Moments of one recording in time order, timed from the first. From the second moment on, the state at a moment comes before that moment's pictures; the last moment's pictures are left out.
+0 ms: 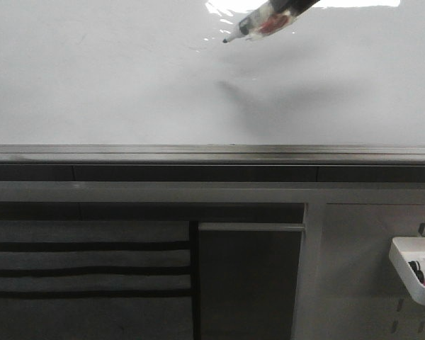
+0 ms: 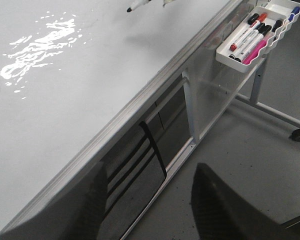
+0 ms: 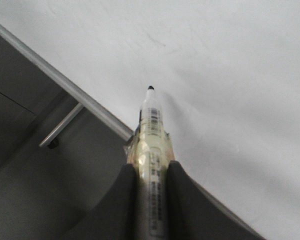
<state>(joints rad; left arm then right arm) -0.45 0.78 -0.80 -0.42 0.73 0.75 0.31 1.45 -1.30 0.50 0.75 -0.53</state>
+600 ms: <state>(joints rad) -0.45 0.78 -0.80 -0.42 0.73 0.75 0.25 1.48 -1.30 0.42 0.72 -0.53</state>
